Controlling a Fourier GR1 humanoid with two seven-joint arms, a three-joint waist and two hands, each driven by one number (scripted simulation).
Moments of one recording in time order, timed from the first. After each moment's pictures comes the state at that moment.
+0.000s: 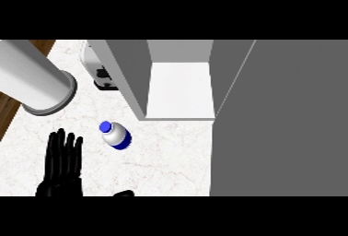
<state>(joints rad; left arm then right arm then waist) 0.36 0.07 -0.34 -2.01 0.17 0.52 -0.12 0.57 -0.02 0.11 -2.24 -0.30 0.31 -0.04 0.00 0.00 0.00</state>
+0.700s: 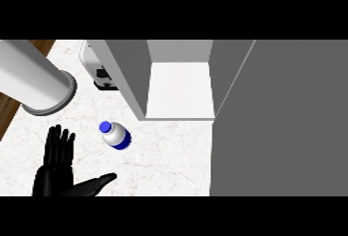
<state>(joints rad) 0.26 0.13 -0.12 -1.70 0.29 0.33 -0.25 0.58 -0.02 0.13 -2.22 -0.28 0.33 -0.08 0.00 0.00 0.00</state>
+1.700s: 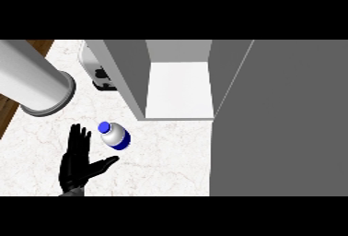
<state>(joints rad) -0.05 0.08 0.11 -0.97 0.42 0.06 -0.49 0.65 -0.03 0.14 -2.23 -0.27 0.37 -0.14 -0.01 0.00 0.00</state>
